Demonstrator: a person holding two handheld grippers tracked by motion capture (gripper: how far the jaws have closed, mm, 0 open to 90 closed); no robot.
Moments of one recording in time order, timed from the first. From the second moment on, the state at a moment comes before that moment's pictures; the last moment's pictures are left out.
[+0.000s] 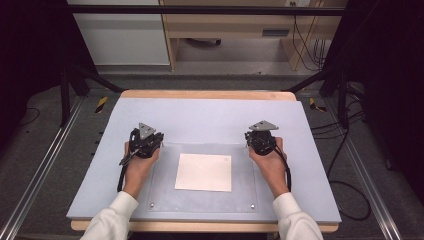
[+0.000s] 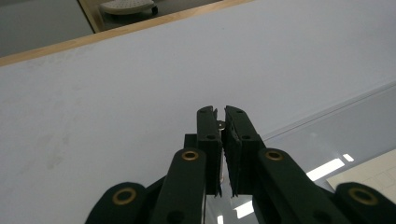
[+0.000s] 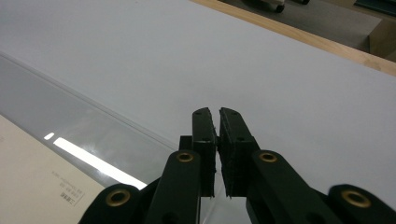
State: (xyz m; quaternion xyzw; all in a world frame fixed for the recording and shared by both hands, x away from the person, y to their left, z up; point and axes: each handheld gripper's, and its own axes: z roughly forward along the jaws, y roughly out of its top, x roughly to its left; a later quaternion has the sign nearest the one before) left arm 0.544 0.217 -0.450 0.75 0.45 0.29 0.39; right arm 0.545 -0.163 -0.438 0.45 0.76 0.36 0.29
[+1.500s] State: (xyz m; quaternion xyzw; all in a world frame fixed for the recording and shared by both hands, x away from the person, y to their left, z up) left arm 0.545 0.213 -0.452 0.74 0.47 0.30 0.38; right arm 0.549 -0.160 -0.439 0.46 0.76 0.36 0.28
